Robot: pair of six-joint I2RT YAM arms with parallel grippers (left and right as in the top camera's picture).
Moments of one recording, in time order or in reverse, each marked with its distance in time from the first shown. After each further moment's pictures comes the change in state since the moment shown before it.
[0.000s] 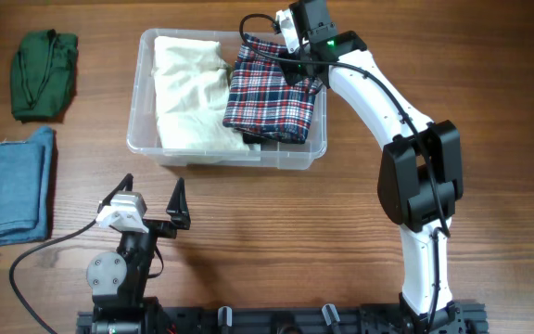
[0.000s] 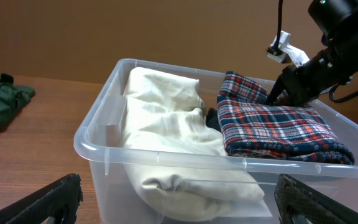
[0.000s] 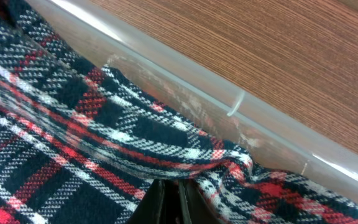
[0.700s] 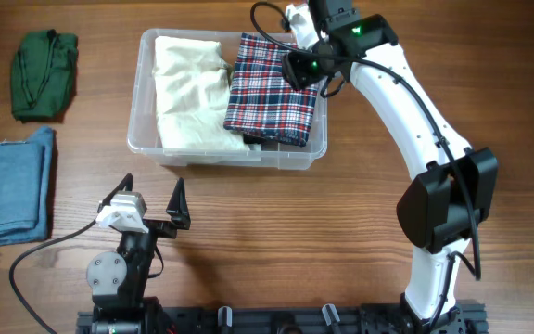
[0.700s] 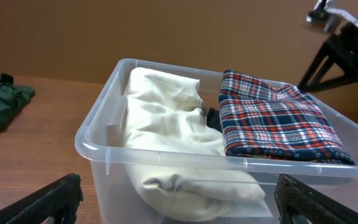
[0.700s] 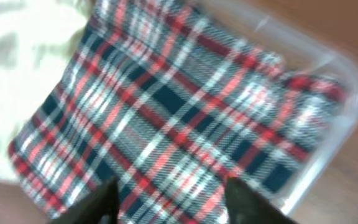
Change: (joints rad) left arm 0.000 0.000 0.000 0.000 0.000 0.000; right arm -0.005 -0.174 0.045 -0.344 -0.161 0.018
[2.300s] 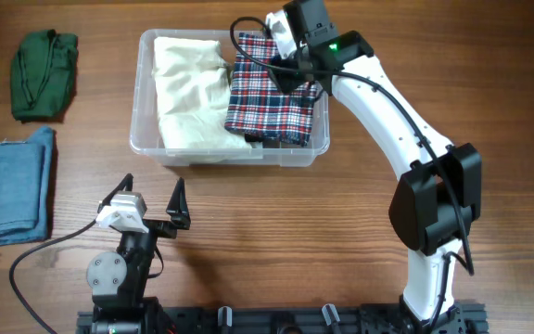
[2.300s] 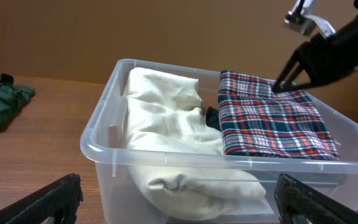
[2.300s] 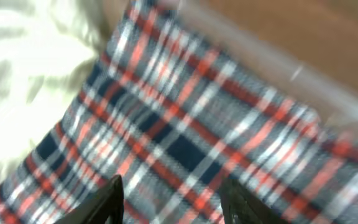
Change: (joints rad) left arm 0.000 0.000 0.000 0.000 0.000 0.000; right arm 0.060 0.009 -0.093 0.266 0.092 -0.026
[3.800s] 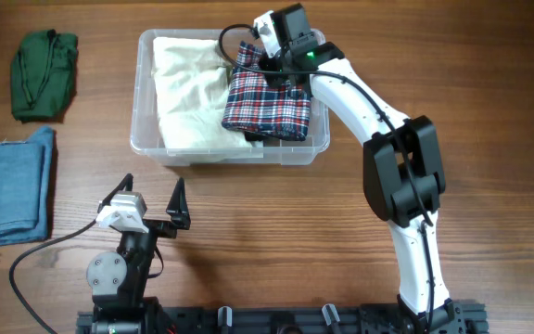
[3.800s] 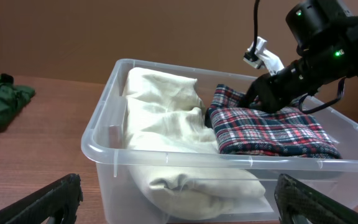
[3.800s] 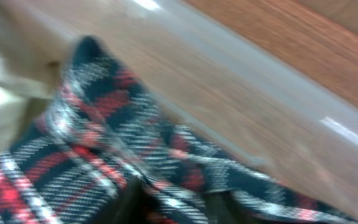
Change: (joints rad) left arm 0.000 0.000 0.000 0.000 0.000 0.000; right arm -0.003 0.245 0.049 0.246 0.037 -0.034
